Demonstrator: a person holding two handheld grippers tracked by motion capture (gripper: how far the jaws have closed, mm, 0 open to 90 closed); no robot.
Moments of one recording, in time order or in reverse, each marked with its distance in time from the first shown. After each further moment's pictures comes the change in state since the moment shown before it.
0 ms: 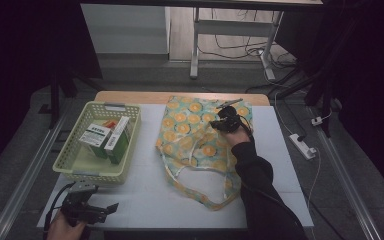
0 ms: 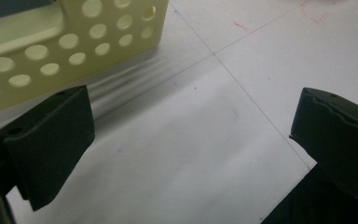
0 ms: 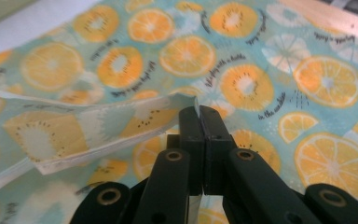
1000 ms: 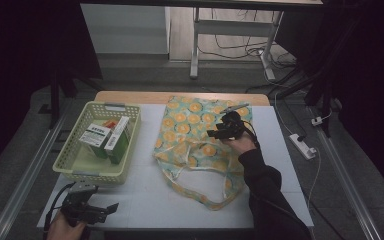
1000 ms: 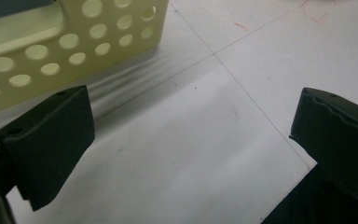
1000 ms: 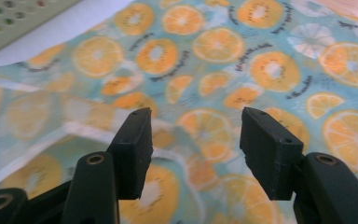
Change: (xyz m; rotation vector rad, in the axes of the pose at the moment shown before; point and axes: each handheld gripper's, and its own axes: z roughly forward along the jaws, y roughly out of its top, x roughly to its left) left arm 0.000 0.000 0.000 0.000 0.004 -0.001; right arm 0.021 -0.013 -0.035 -0.045 0.087 0.012
